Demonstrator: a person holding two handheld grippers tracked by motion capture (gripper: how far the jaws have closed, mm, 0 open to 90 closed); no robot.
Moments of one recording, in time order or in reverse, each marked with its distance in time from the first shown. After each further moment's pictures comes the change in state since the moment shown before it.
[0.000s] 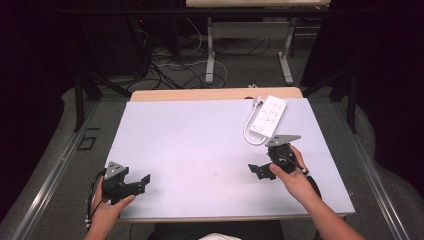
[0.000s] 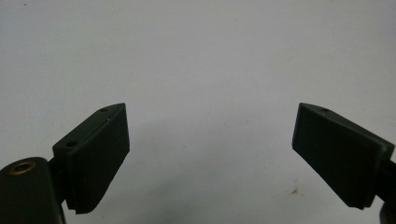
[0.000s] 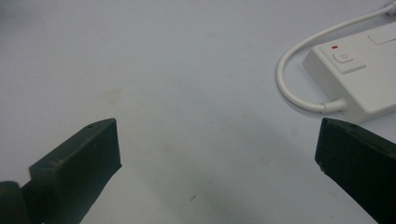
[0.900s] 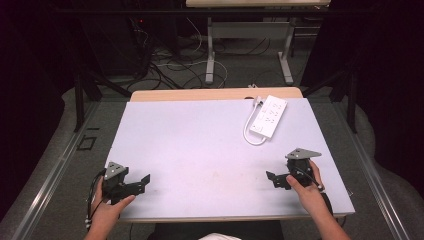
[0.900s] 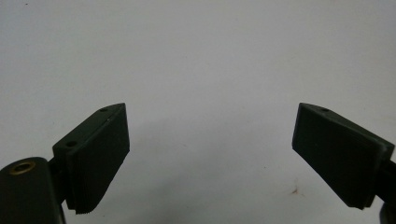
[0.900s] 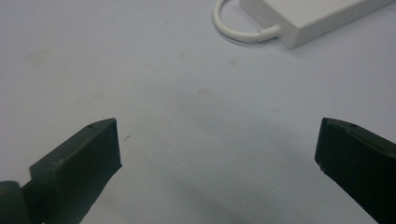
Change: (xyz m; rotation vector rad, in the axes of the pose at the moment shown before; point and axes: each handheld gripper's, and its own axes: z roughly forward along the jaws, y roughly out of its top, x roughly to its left) left arm 0.000 0.000 -0.001 0.004 0.001 0.001; right arm -0.030 -0.065 -0.009 -0.032 -0.135 0.113
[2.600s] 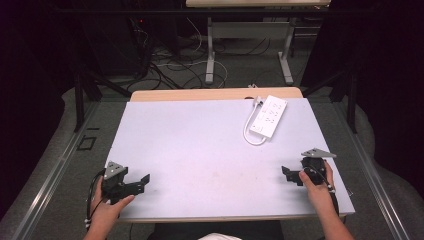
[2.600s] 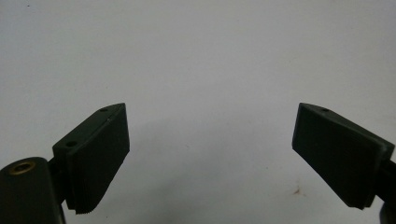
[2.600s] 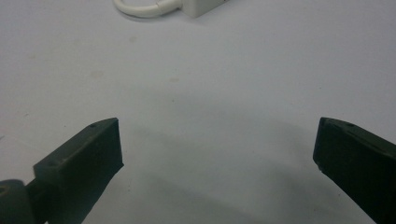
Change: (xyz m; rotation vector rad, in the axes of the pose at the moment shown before) left arm 0.001 0.000 0.000 0.000 0.000 0.005; right arm -0.045 -0.025 0.003 -0.008 -0.149 0.123
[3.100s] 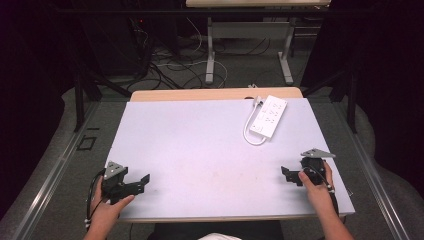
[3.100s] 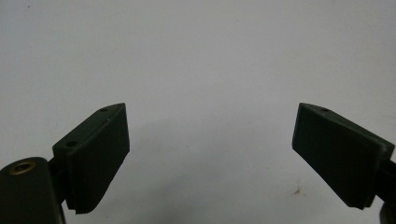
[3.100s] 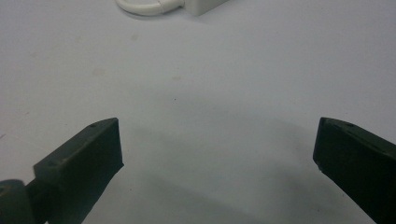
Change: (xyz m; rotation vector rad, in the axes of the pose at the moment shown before) left arm 0.000 0.000 0.000 -0.002 0.001 0.003; right arm 0.001 0.000 0.001 0.004 0.002 -0.003
